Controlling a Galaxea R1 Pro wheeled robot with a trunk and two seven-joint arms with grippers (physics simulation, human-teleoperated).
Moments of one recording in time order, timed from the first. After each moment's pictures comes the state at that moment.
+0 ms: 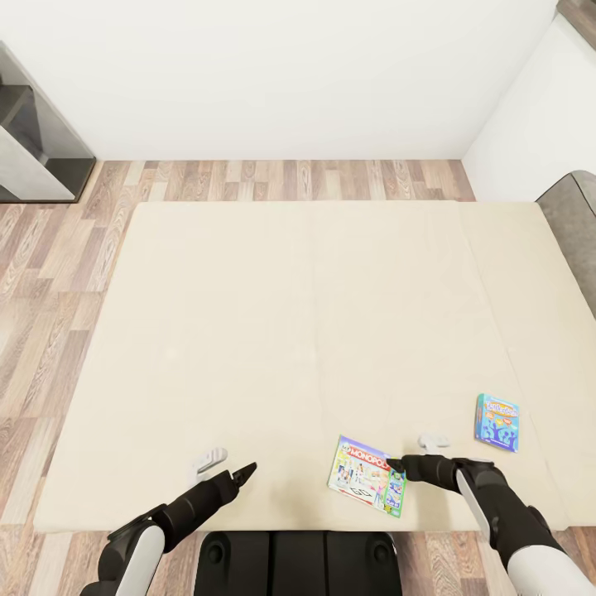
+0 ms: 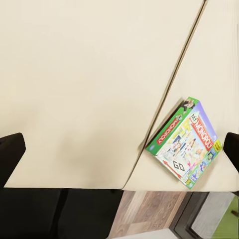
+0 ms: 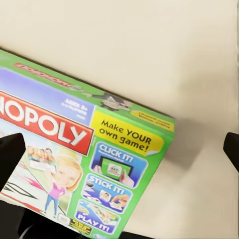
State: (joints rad) left arm -0.11 -0.05 0.01 -1.49 0.58 0.67 -0.12; right arm -0.54 -0.17 -0.10 -0.77 0.01 0.52 0.47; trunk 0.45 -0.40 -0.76
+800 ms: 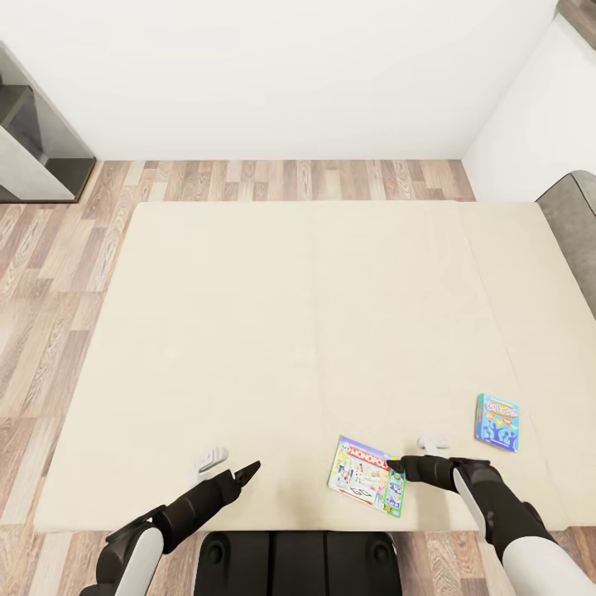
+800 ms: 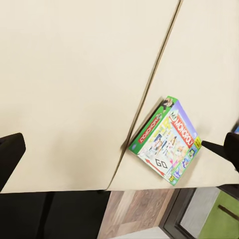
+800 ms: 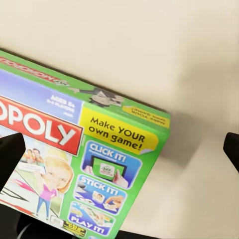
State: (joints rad) left arm -0.10 -0.05 0.01 -1.50 0.58 0.67 -0.19; right arm -0.58 -0.16 -0.10 -0.69 0.01 0.51 0.45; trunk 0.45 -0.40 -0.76
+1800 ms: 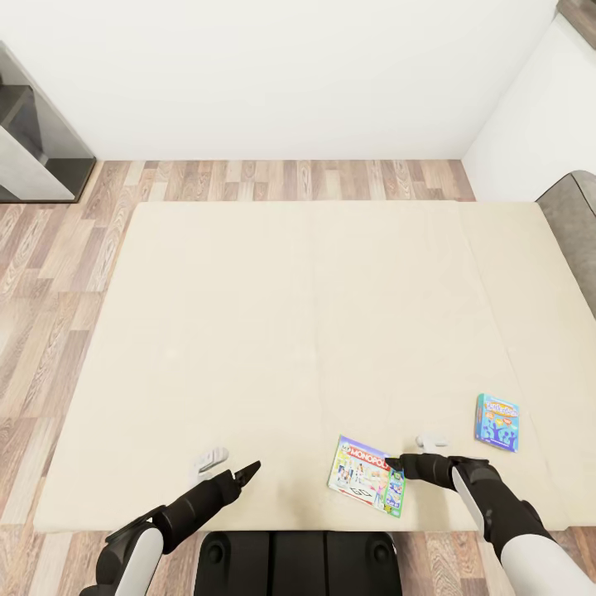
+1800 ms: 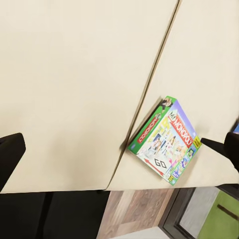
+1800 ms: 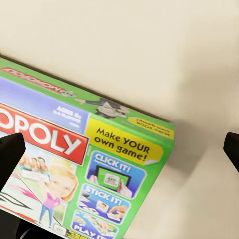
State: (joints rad) left arm -0.10 -0.05 0.01 -1.51 0.58 0.67 -0.19; right arm -0.58 -0.16 -0.10 -0.69 0.01 0.49 0.45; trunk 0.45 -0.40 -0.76
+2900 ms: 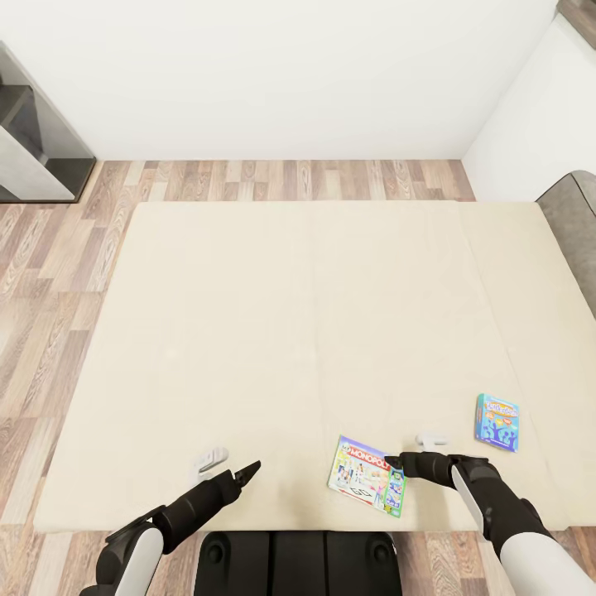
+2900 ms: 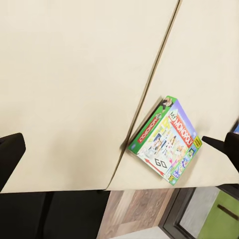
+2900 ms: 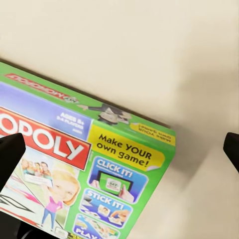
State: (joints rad) left arm -0.10 -0.05 0.01 -1.50 0.58 0.67 -0.19; right arm -0.59 -0.16 -0.09 -0.69 0.01 0.49 0.45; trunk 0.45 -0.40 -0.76
